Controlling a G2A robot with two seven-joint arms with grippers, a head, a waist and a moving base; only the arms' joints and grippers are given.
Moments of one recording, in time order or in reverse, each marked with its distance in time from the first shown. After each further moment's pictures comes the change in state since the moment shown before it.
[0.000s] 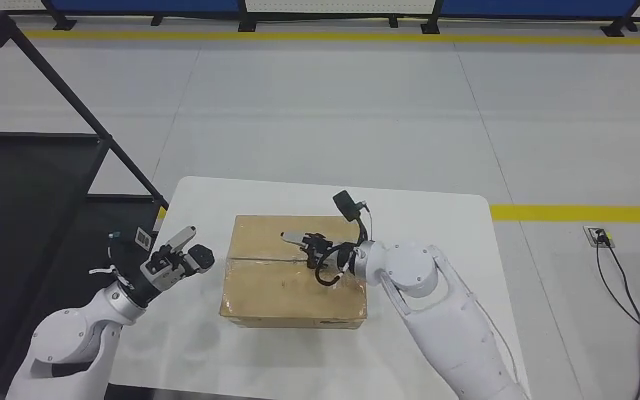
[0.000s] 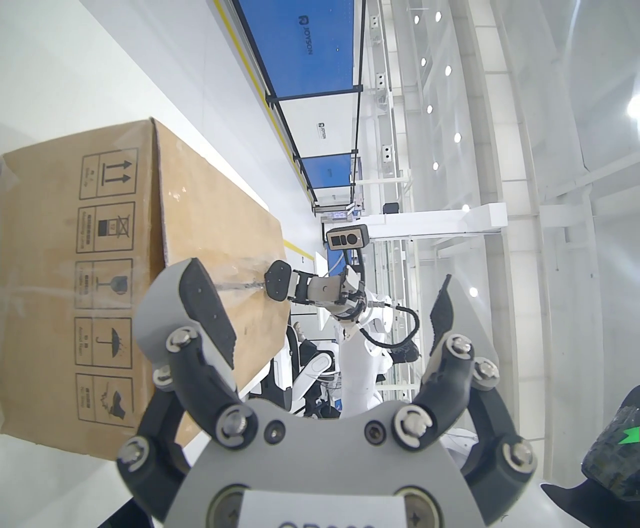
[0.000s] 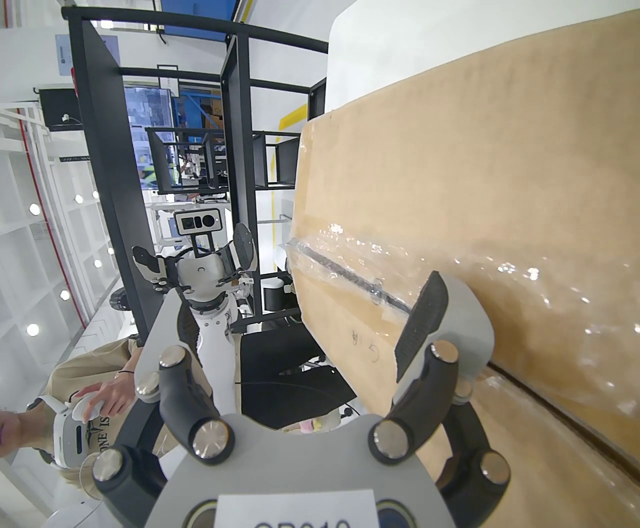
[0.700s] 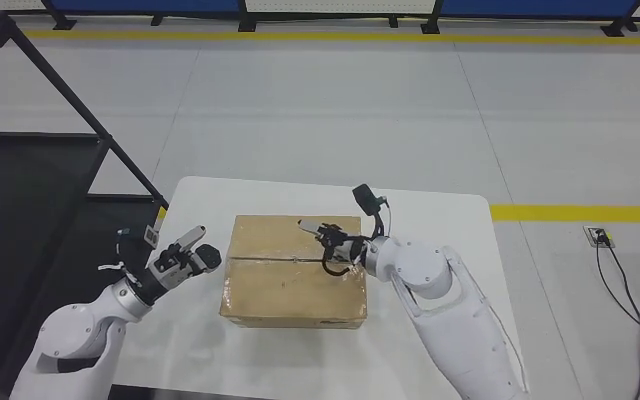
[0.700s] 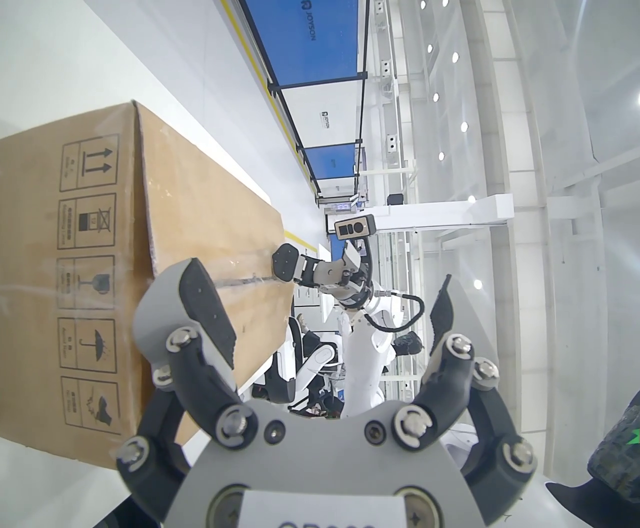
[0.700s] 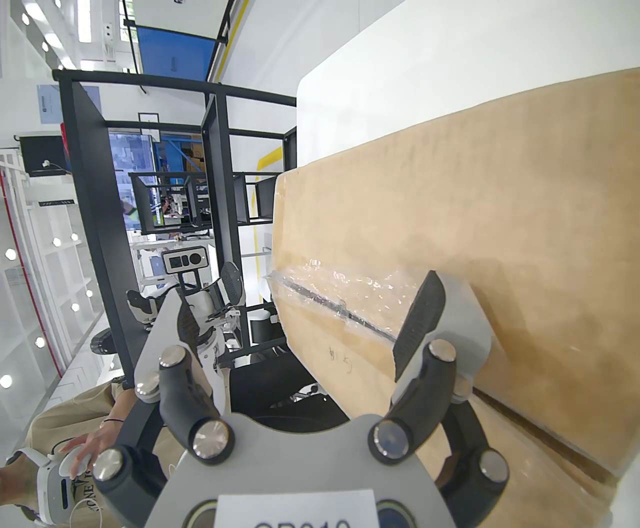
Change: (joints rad) left arm -0.027 -0.005 0.033 -0.007 0.028 0.023 -0.007; right arm -0.073 0.015 0.106 -0.139 -0.121 0.127 -0.029
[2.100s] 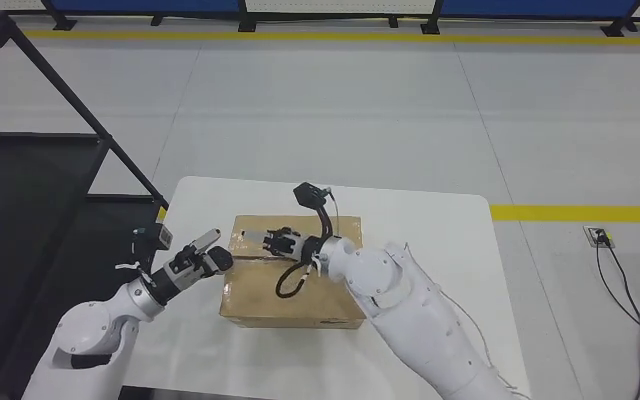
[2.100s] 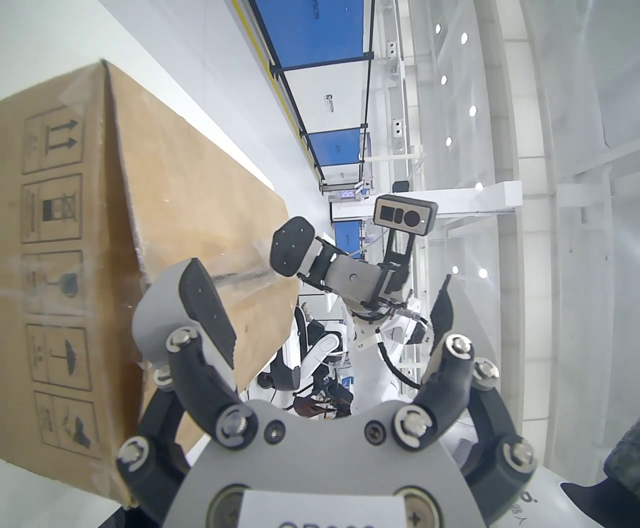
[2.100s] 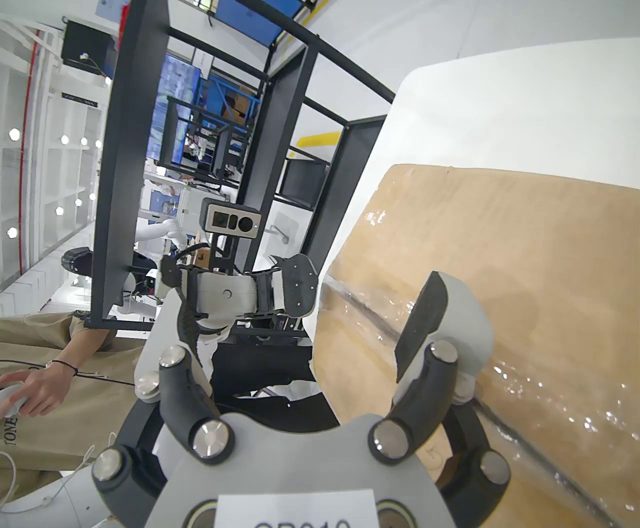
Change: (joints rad) left arm -0.010 -0.012 0.034 0.015 0.017 -0.014 0.006; right arm 0.200 -0.082 -0.295 0.251 0.029 -0.275 -0.141
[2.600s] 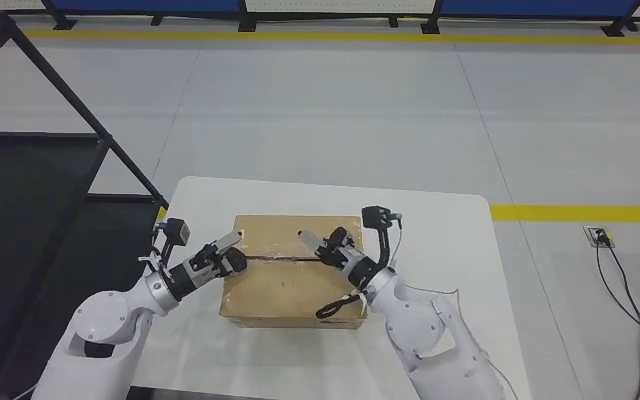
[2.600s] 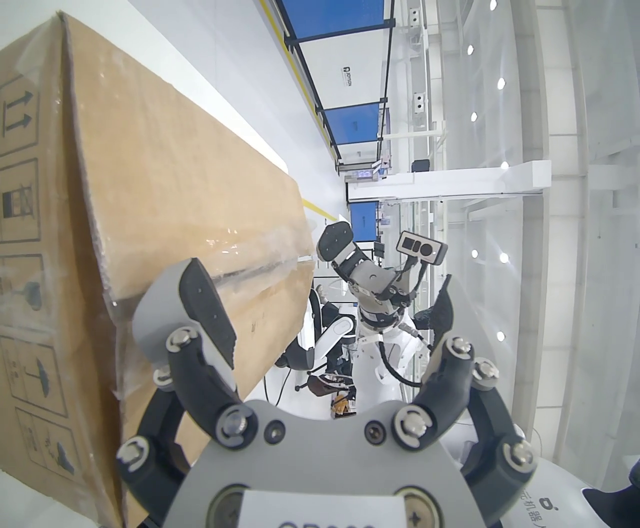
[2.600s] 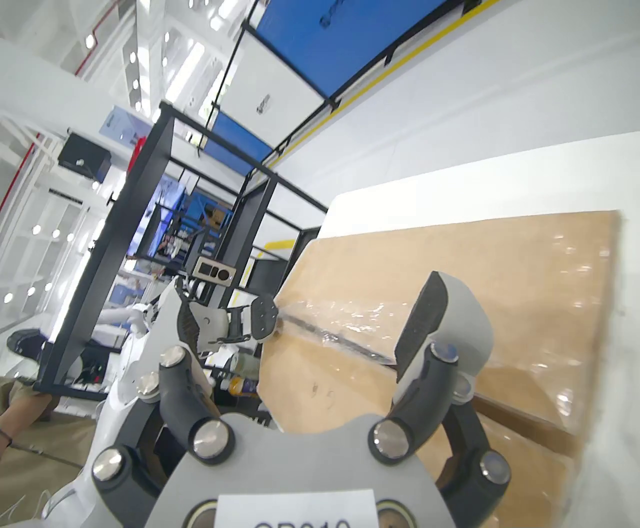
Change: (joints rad) left arm -0.068 -0.008 0.089 0.003 0.082 0.035 -0.022; right arm -0.371 0.090 0.216 -0.394 -0.261 -0.074 -0.187
